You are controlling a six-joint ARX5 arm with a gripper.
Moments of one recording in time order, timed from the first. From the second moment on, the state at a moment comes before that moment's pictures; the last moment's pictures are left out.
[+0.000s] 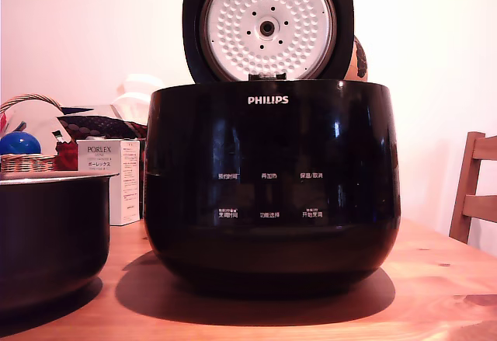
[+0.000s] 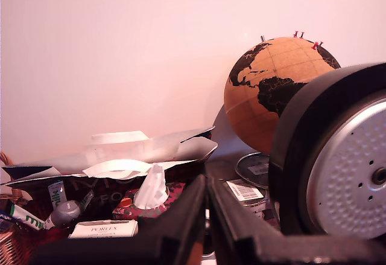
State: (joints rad) arm -0.36 0.94 0.76 0.27 -0.02 -0.05
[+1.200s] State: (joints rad) arm -0.26 0.93 1.05 -0.87 0.41 0.36
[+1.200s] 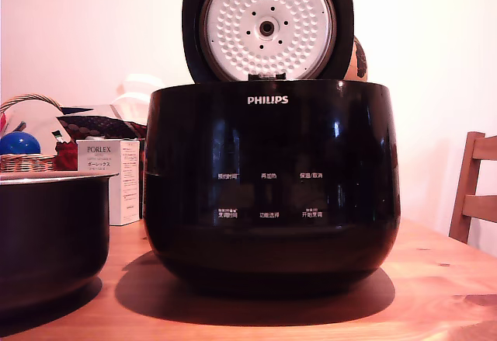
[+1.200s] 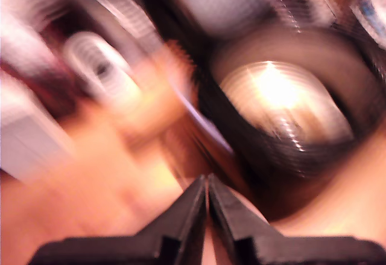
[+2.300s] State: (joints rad) arm -0.42 1.29 1.05 -1.13 0.32 0.23
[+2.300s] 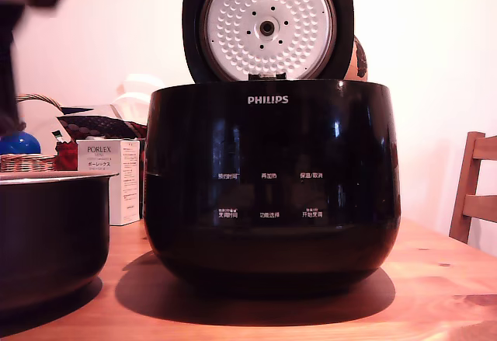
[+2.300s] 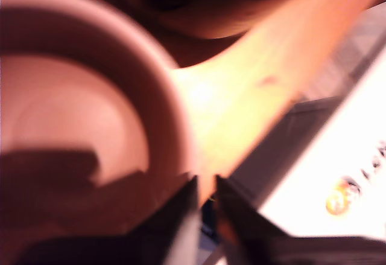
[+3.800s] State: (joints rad) arm -0.59 1.54 1.05 -1.03 0.10 0.05
